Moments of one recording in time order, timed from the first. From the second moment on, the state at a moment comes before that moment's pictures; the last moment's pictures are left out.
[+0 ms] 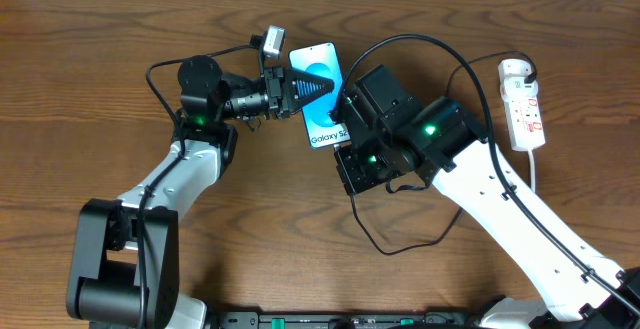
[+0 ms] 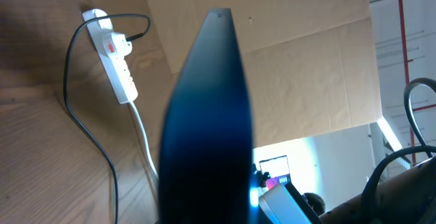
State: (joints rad) left arm -0.17 1.67 0.89 0.88 1.24 -1.35; right arm 0.68 1.56 1.52 -1.21 -0.28 0.31
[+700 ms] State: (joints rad) left arm -0.17 1.67 0.89 0.88 1.24 -1.30; right arm 0.68 1.56 1.52 -1.22 -0.29 0.31
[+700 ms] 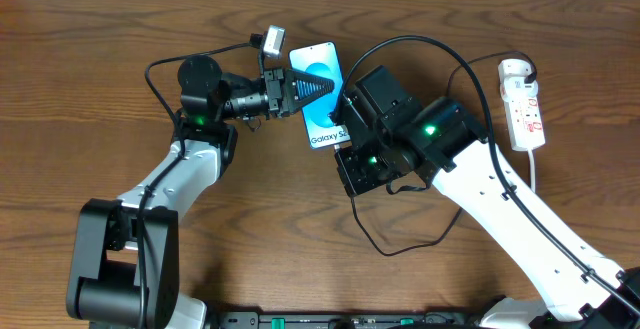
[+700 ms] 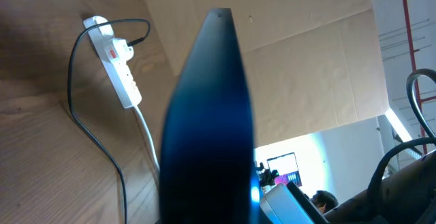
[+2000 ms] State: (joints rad) left arm -0.19 1.67 0.89 0.88 1.24 -1.28; right arm 0.68 1.56 1.52 -1.19 -0.25 0.31
